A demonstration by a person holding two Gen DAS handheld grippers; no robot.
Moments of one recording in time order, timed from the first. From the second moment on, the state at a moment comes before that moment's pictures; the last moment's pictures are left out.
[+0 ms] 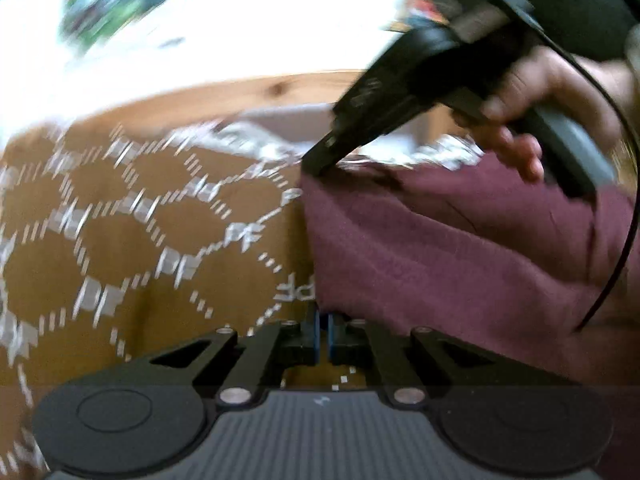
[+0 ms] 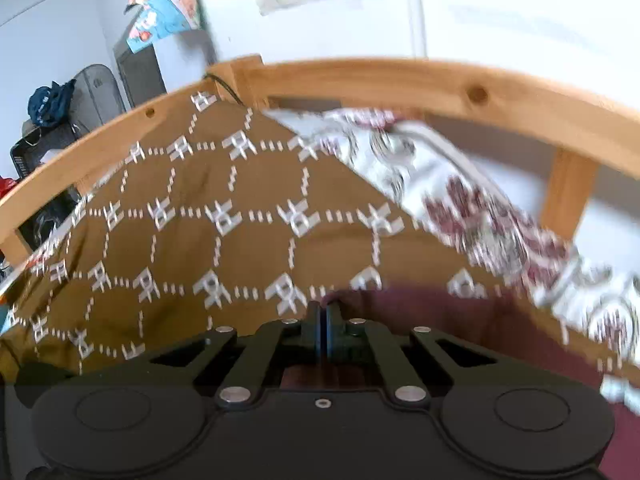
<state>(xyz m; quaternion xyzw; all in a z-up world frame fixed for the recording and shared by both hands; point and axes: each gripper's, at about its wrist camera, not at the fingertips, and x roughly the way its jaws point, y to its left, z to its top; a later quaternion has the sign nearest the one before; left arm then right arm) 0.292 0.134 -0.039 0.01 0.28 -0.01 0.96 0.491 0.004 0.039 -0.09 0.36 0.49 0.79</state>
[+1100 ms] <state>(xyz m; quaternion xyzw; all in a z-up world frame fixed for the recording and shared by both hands) 0.312 0.133 -0.061 -0.02 0.38 0.14 0.92 0.409 -0.087 -0.022 -0.29 0.30 0.42 0.81</state>
